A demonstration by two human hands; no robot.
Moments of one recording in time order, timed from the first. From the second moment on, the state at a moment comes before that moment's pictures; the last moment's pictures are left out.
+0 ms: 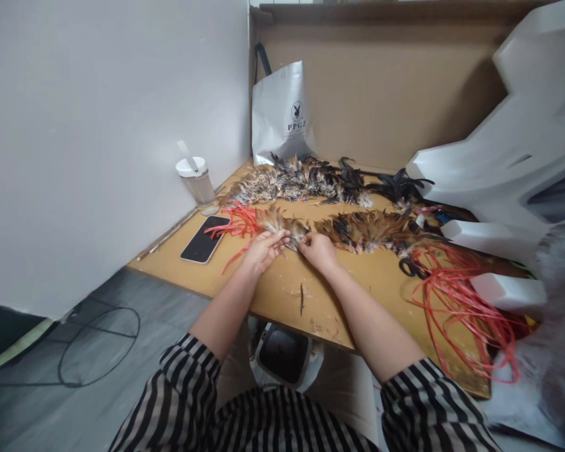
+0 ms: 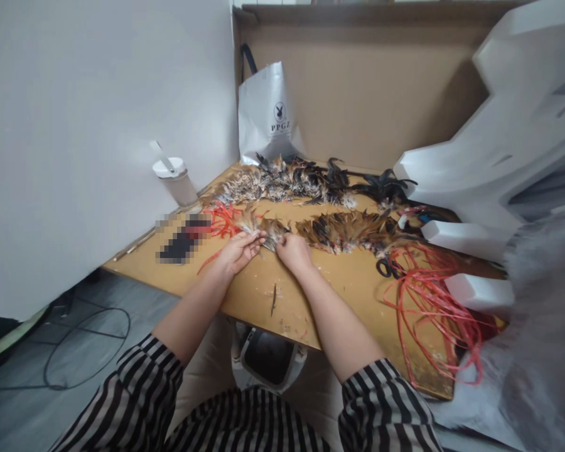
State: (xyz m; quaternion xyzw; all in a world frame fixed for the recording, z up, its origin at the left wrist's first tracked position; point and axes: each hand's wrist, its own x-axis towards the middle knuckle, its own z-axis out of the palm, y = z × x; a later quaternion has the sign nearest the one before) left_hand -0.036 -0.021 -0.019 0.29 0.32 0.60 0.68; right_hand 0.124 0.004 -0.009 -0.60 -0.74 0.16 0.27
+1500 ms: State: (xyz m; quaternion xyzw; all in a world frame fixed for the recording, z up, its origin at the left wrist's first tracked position) left_hand -0.025 -0.026 -0.010 0.35 0.40 0.58 0.62; right_hand 0.137 0.005 -0.011 -0.50 -0.65 0.45 0.35
